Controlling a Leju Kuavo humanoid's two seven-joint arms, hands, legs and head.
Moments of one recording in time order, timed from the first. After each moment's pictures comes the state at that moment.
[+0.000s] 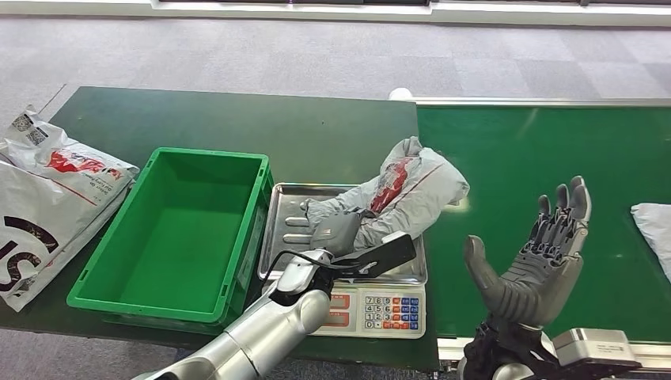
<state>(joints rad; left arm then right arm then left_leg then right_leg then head) -0.61 -0.36 -0.80 -0.66 -0.65 0.15 0.21 0.13 -0.04 0.30 -1.97 0.15 -0.55 -0.62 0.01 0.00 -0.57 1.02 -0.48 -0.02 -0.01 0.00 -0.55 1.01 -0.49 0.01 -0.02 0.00</state>
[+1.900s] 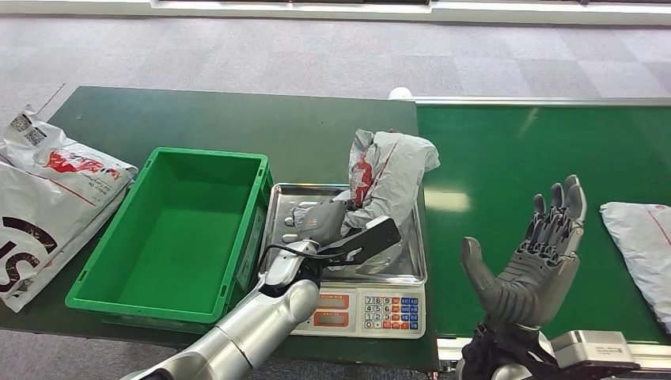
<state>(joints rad) -0.62 -0.33 -0.72 -0.68 -0.69 0.24 0.13 0.14 -0.03 0.30 -1.98 0.15 -0.52 -0.63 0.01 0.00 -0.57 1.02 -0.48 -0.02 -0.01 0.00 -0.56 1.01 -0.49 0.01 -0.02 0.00</state>
